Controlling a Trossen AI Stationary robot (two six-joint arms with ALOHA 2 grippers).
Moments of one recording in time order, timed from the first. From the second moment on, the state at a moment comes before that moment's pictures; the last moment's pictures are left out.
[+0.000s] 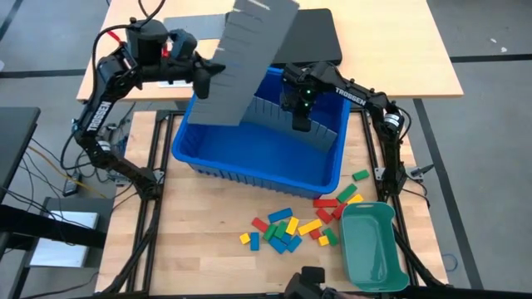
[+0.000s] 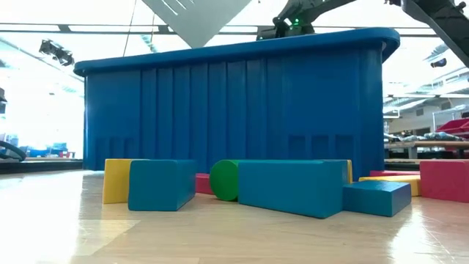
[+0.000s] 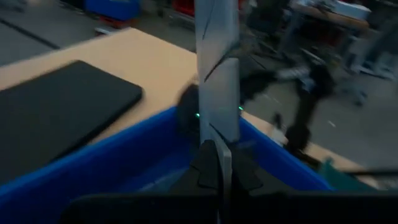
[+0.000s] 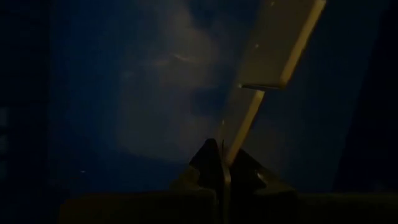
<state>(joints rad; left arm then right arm) 0.59 1.47 2.18 -1.03 0.18 -0.14 -0.59 2.01 2.01 -1.35 -0.15 -0.50</state>
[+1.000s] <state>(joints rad) 0.23 1.43 2.15 -1.50 0.66 0.08 -0.64 2.01 2.01 -1.35 -0.15 -0.51</state>
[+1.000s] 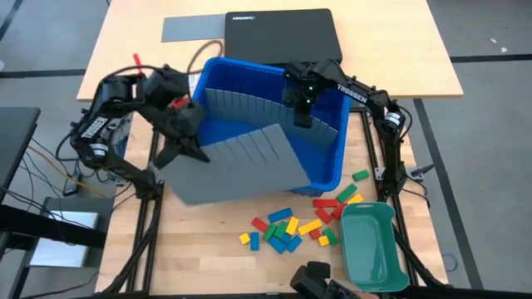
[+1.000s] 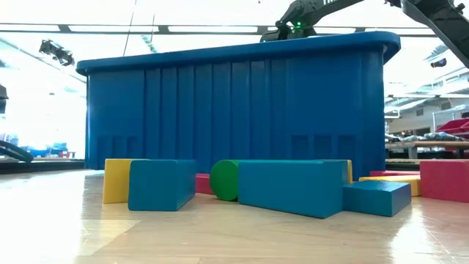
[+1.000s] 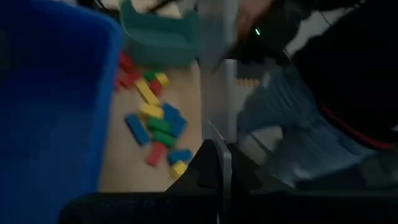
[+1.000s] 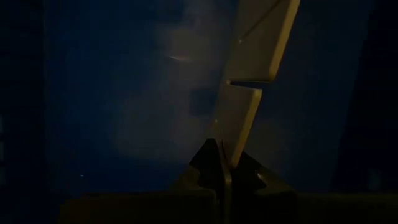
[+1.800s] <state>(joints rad) 0.02 1.43 1.58 -1.40 0.12 0.26 -0.64 2.01 2.01 -1.35 -0.15 -0.52</state>
